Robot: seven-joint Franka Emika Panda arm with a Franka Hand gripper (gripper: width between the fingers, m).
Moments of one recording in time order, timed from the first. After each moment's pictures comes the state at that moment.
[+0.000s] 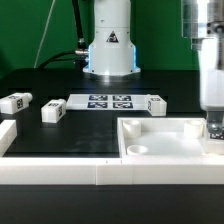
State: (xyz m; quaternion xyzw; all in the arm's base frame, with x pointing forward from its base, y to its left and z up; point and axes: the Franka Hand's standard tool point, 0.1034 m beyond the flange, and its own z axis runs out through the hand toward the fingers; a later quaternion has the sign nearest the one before) arm 0.622 0.114 0.073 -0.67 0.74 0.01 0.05
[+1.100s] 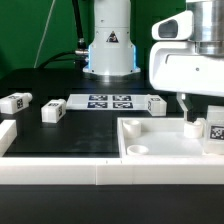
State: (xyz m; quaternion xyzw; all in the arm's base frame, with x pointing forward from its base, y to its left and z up) arm 0.623 0.116 0.068 -0.95 0.30 -0.01 0.04
